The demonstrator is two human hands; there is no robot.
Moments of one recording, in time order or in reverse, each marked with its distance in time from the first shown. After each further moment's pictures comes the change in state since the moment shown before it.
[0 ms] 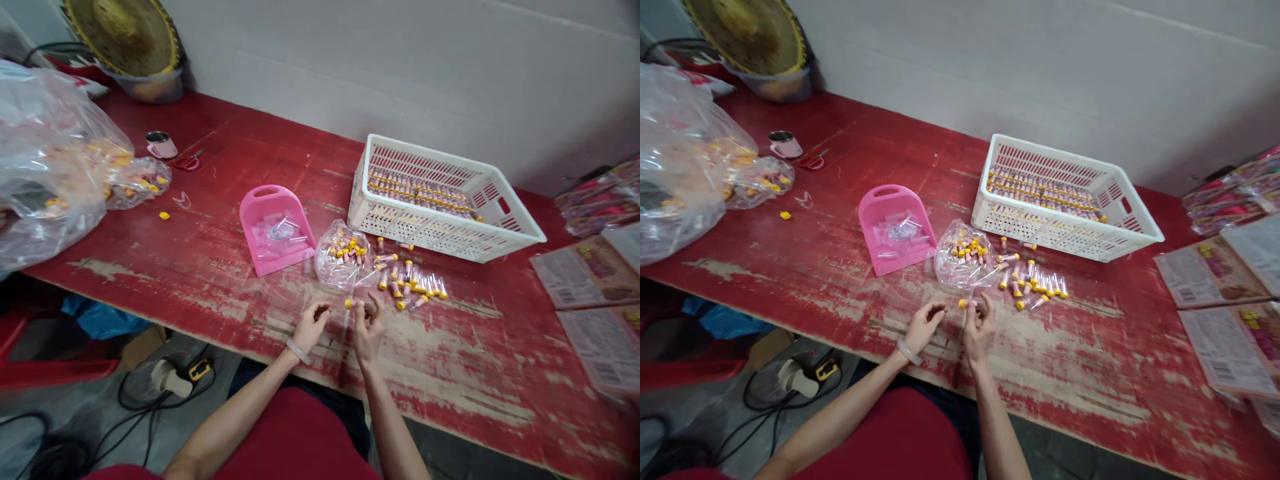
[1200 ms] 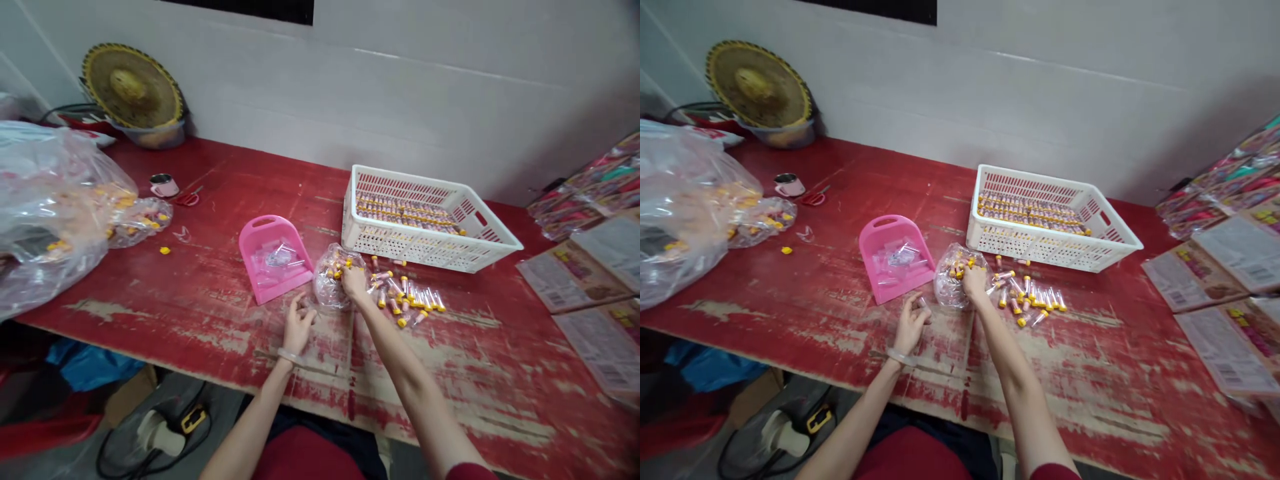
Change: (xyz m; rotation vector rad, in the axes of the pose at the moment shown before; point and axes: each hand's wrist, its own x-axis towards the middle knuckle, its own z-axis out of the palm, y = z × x) left_hand 0.045 0.019 -0.034 -0.352 0.224 -0.049; right_hand 0.176 0.007 0.082 -0.661 -0.401 -0.112
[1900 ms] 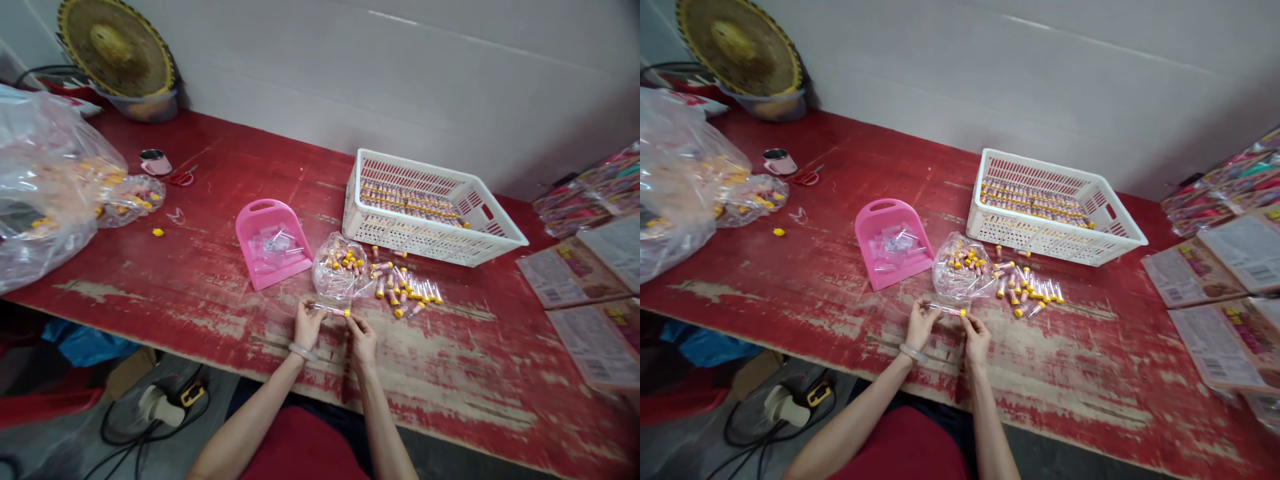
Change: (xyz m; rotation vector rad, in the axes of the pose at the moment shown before) left_hand -0.019 -0.034 0.029 -0.182 0.078 -0.141; right_hand -0.190 0.003 0.018 1.348 0.229 0.619
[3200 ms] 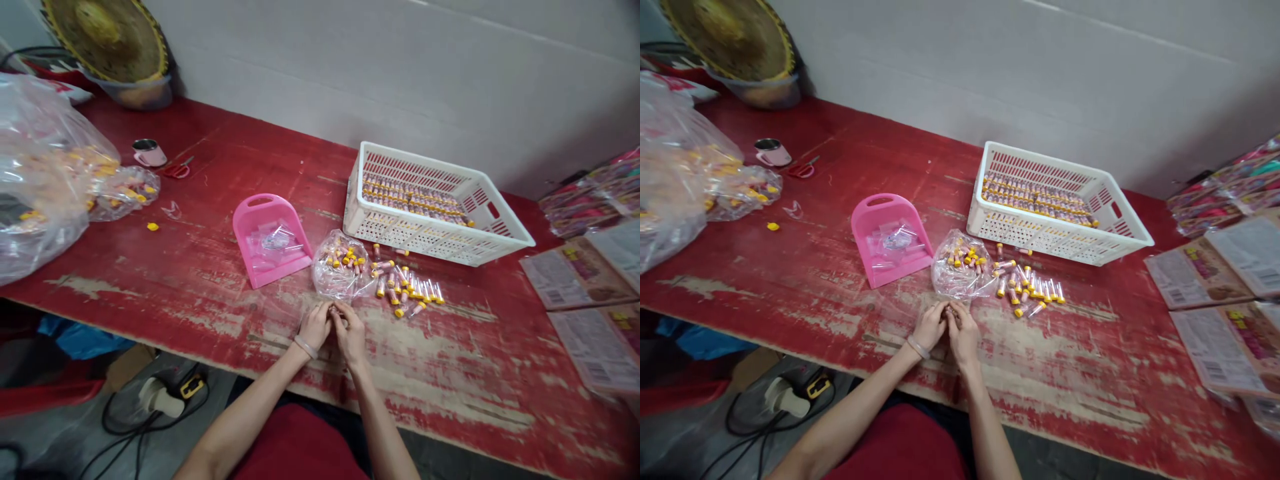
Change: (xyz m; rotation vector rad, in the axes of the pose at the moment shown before) left_hand 0.005 -0.008 -0.003 0.995 -0.409 0.491; right_hand -0.002 -0.017 0.018 -0.570 -0.274 -0.472
